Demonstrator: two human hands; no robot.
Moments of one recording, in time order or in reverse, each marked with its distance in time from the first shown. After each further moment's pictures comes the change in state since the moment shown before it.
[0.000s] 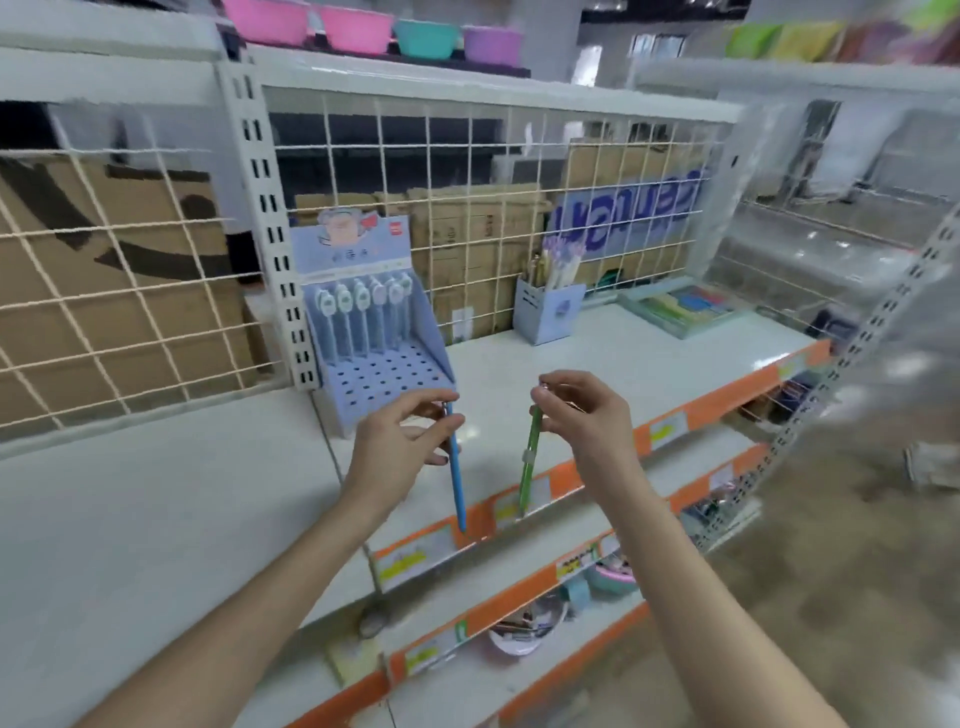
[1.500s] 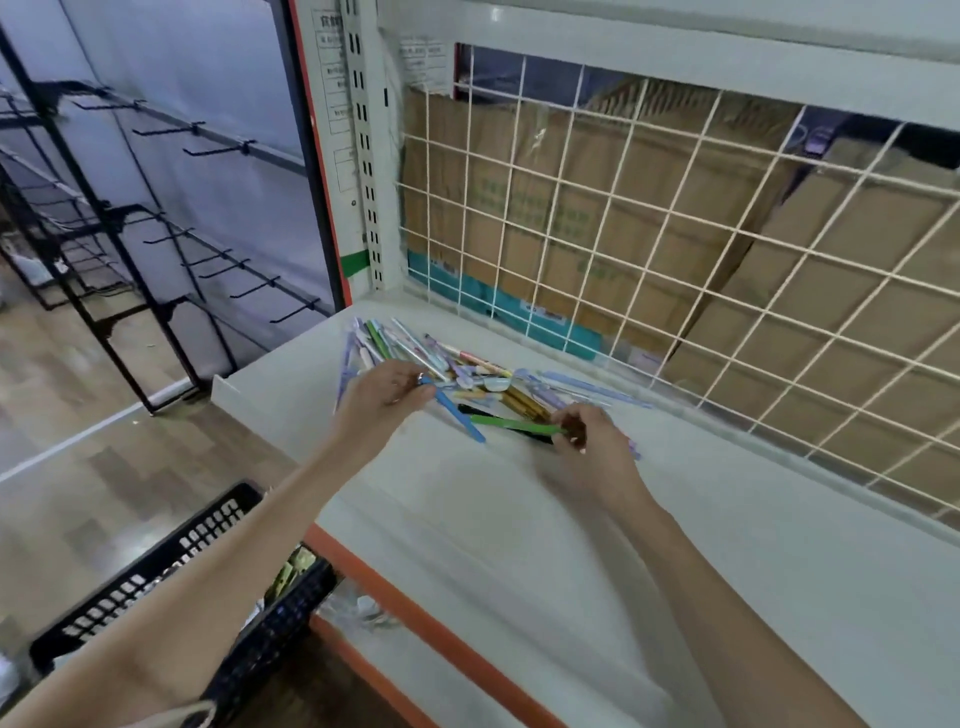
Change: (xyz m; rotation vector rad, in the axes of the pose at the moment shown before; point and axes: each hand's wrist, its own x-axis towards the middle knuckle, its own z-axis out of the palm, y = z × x) left_hand -0.271 -0.010 -0.604 0.356 0.993 -0.212; right_hand -0.233 0.095 0.599 -0.577 -1.164 -0.311
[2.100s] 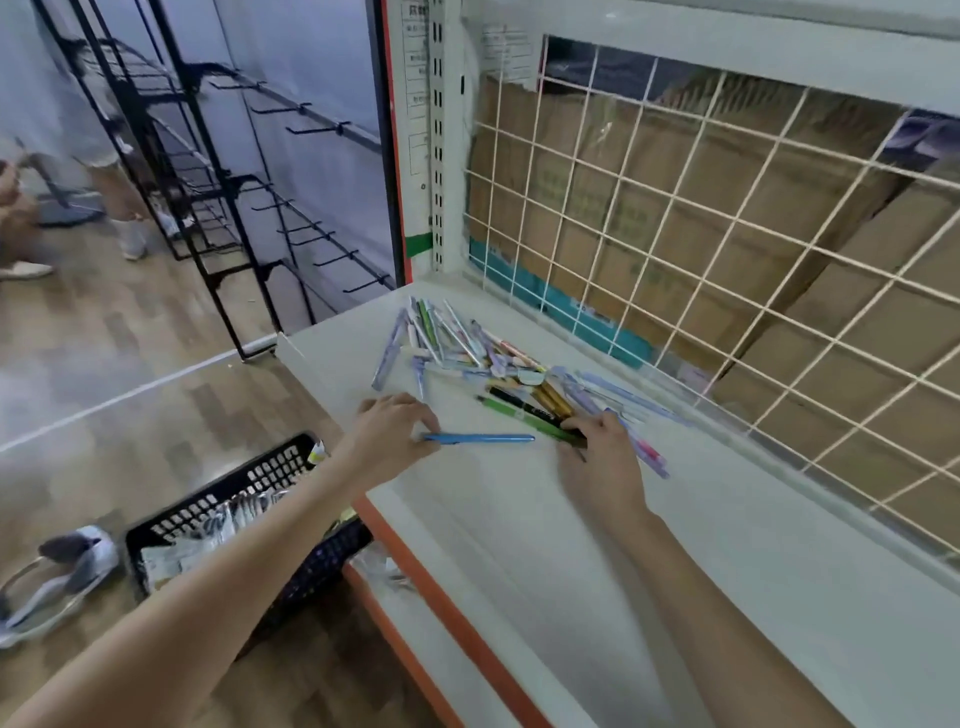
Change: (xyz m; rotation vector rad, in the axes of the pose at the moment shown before) left_hand -0.035 -0.025 -0.002 1.038 -0.147 -0.046; right_hand 0.013 0.014 0.012 -0.302 -0.129 -0.122
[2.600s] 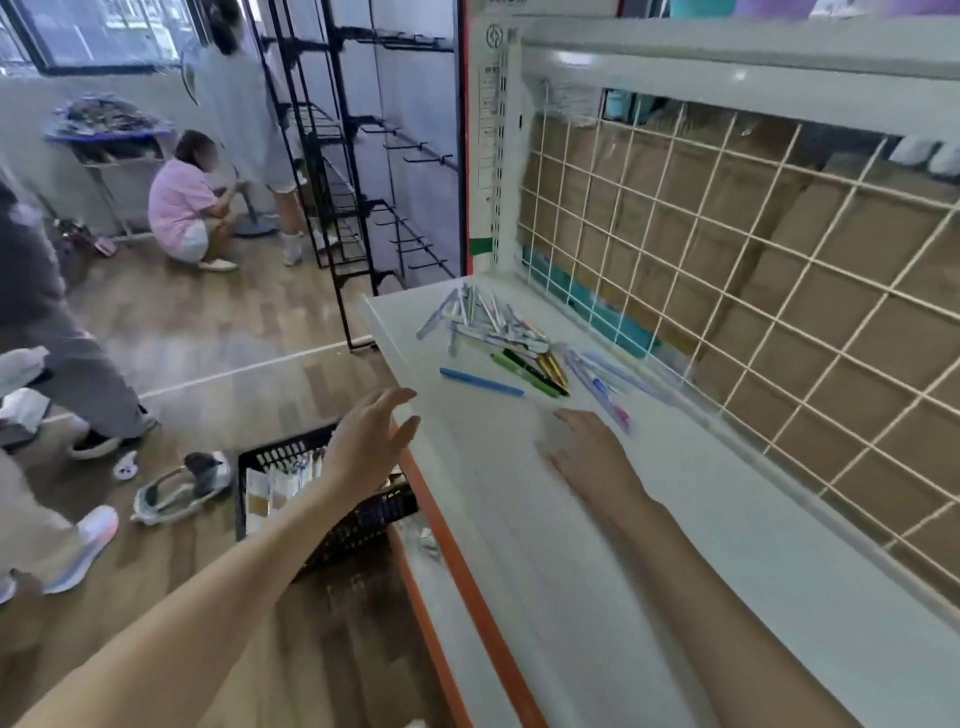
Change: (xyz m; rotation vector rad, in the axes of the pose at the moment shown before) left_hand -0.154 0.105 -0.001 -0.208 0.393 -0.358; right_hand -0.074 0.038 -0.055 0.026 -0.281 -0.339
